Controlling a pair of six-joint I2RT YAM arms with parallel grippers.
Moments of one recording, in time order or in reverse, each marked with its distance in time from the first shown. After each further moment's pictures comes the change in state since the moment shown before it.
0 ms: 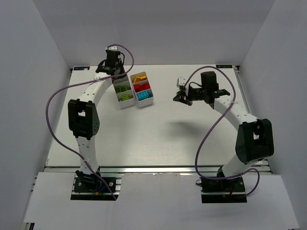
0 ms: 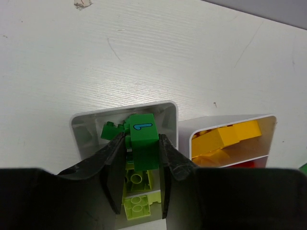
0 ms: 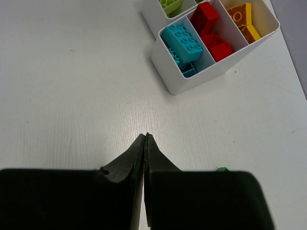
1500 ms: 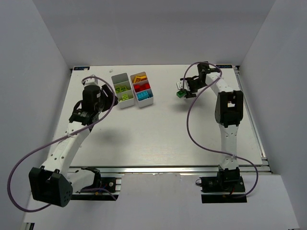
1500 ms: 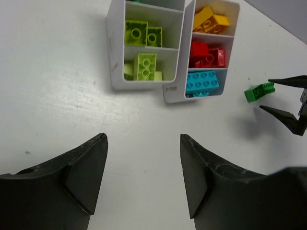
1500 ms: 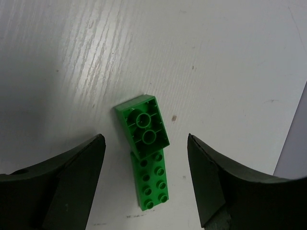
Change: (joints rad) left arm 0.000 -0.915 -0.884 0.116 0.076 -0.203; right arm -0.144 0.771 0.842 -0.654 0.204 -0.998
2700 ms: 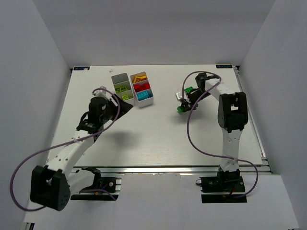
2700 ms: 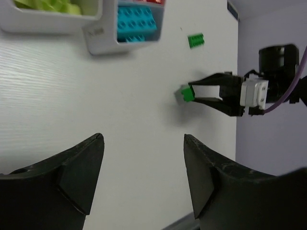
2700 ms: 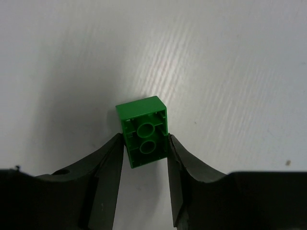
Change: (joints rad) left arm -0.044 -0.093 -0.284 0.269 0.280 -0.256; right arm 0.041 -0.157 -0.305 -0.122 -0.019 0.031
